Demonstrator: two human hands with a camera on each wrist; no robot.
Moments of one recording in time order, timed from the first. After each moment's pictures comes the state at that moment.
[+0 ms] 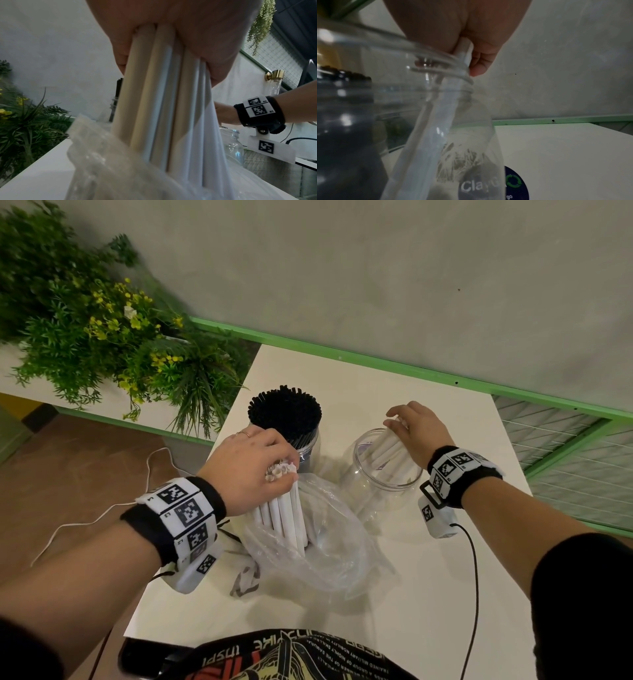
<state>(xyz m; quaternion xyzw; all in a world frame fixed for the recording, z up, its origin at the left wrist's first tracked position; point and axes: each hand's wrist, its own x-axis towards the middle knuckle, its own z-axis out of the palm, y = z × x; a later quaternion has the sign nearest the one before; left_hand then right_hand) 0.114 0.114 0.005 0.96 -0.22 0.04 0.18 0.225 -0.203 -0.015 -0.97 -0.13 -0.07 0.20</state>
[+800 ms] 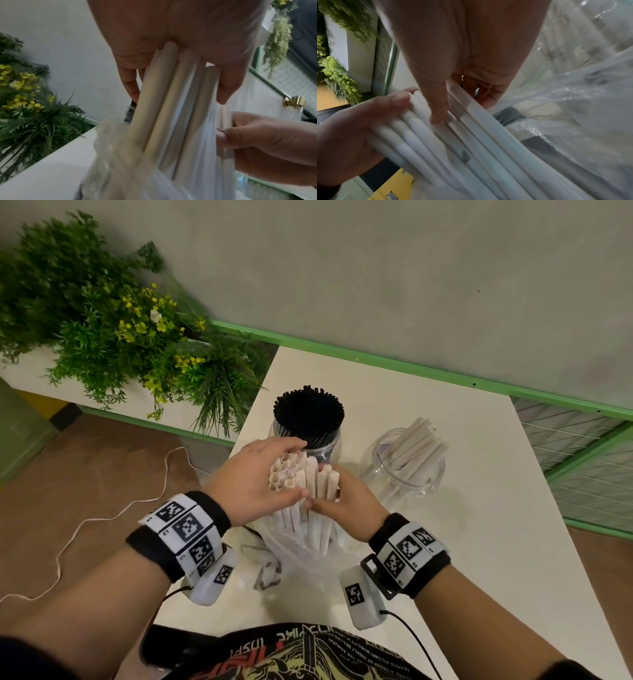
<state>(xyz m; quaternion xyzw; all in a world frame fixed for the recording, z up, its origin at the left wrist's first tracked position) 0.088 0.139 0.002 0.93 -0.17 0.00 0.32 0.102 -0.065 -0.032 -0.81 -0.19 0.14 0.53</state>
